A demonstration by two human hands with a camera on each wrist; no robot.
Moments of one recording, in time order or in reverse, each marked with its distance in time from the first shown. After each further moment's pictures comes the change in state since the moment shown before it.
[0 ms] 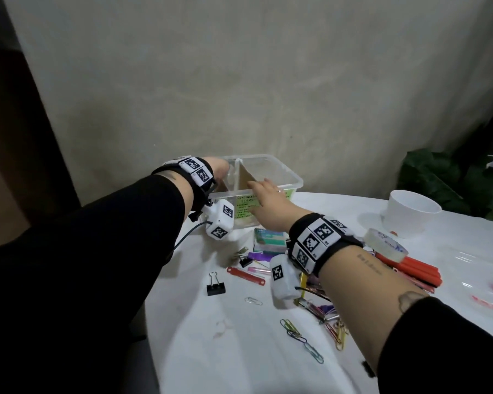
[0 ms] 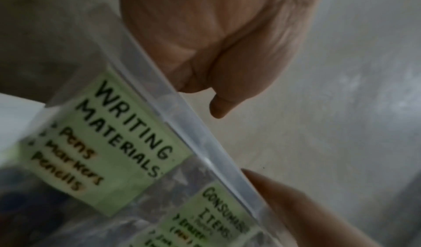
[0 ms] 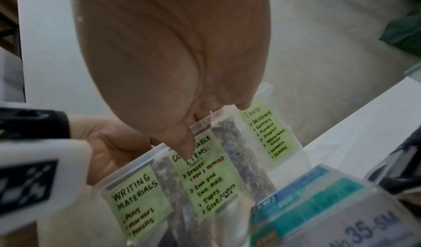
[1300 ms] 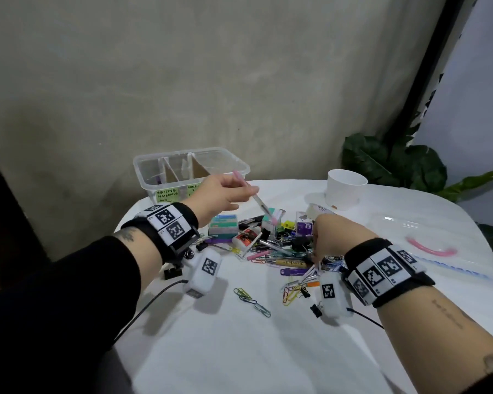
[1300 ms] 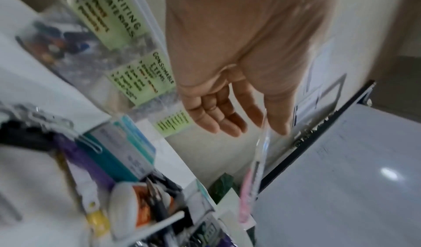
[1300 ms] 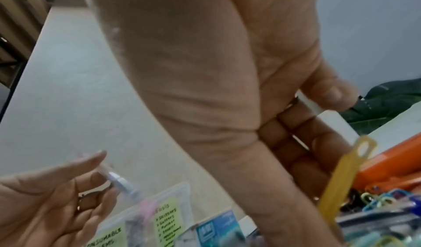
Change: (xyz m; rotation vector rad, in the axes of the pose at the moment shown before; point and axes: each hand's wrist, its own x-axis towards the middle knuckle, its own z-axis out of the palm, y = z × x) left_hand -0.098 0.027 0.094 -0.745 -0.251 0.393; right_hand -0.177 0.098 -0.054 -0.373 -0.163 0.553
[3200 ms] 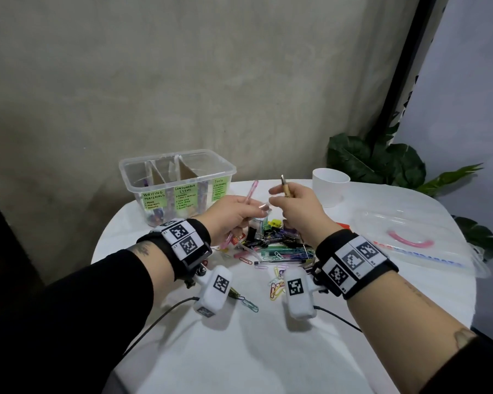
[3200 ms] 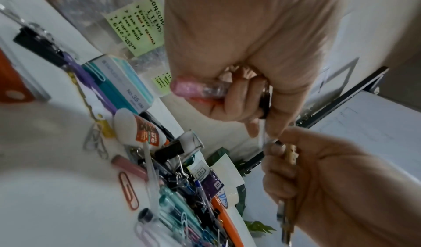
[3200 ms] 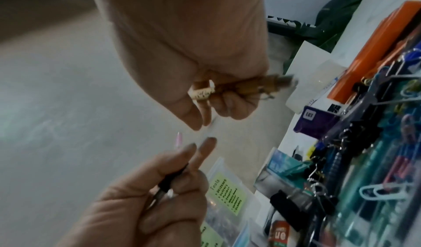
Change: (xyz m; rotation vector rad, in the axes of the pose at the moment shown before) left_hand -0.016 -0.005 0.056 -0.103 -0.133 -0.160; right_hand -0.001 -0.037 -0.009 1.313 0.373 -0.095
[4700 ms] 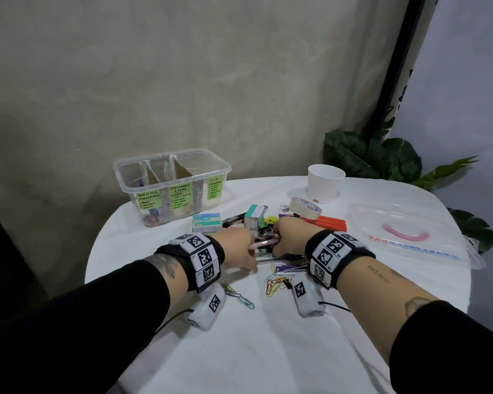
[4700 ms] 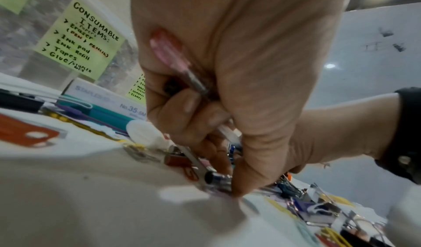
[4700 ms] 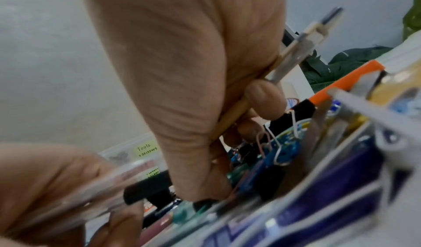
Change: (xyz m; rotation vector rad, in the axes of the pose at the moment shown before) left_hand 0.003 -0.041 0.015 1.344 -0.240 0.014; right_hand 0.006 0.042 -0.007 -1.182 -0.489 -0.010
